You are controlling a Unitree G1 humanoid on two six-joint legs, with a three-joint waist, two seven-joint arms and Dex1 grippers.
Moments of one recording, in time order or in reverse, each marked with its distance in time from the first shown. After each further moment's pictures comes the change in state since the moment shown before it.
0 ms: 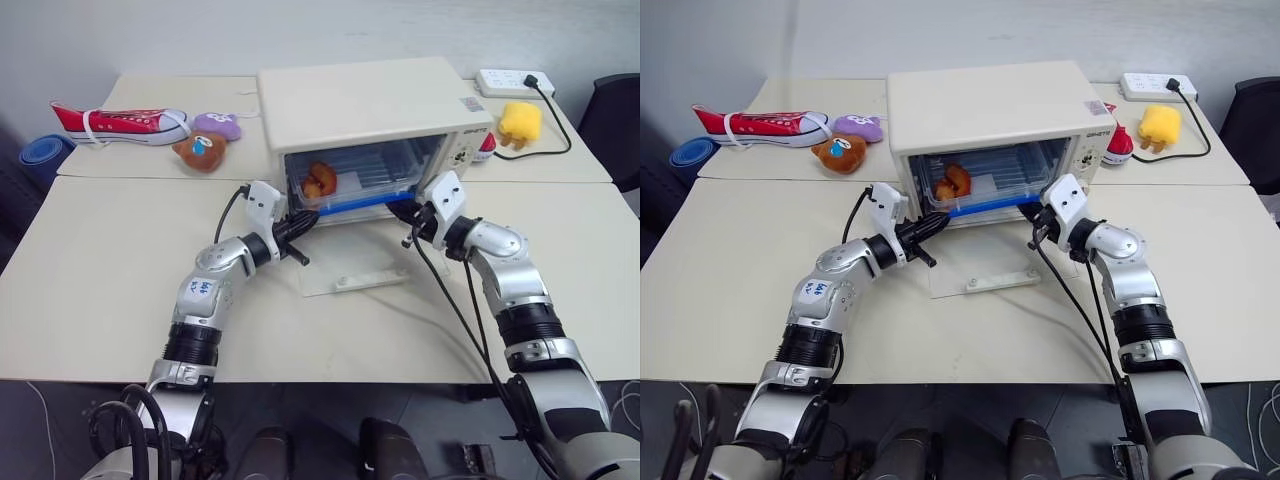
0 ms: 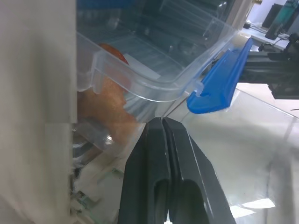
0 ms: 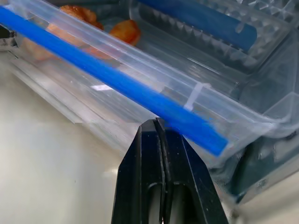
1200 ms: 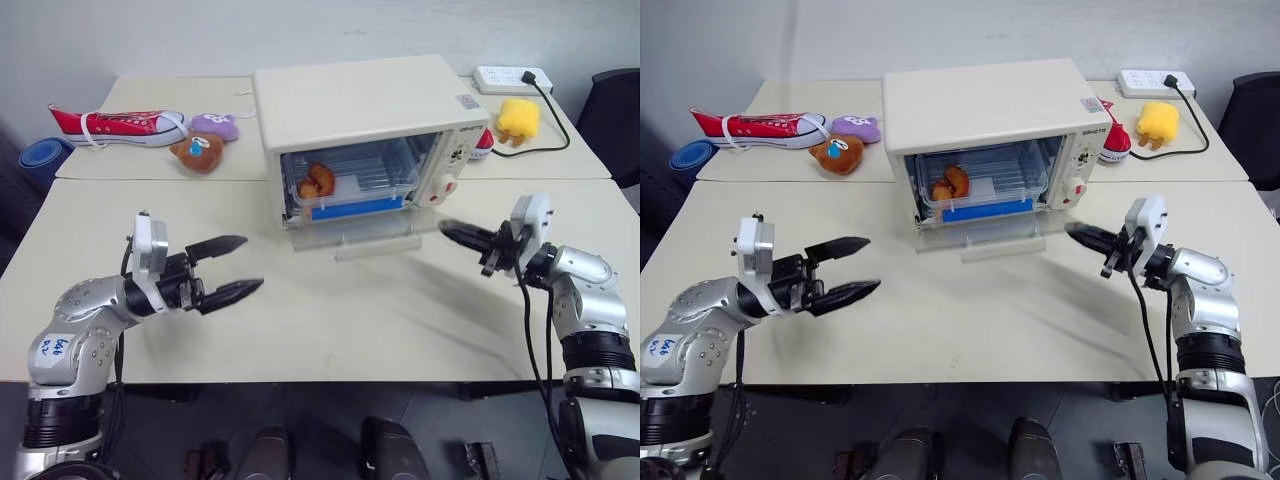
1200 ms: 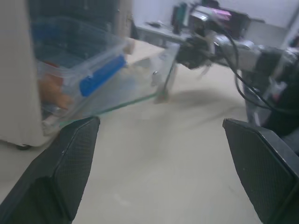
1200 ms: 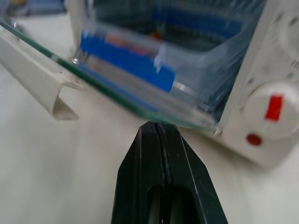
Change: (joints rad) left arm 0.369 0.328 0.291 -0.372 -0.376 0.044 -0.407; right arm 0.137 -0.134 -0.241 -0.013 0.331 0.051 0.371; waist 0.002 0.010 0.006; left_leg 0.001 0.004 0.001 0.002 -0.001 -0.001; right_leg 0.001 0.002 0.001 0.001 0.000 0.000
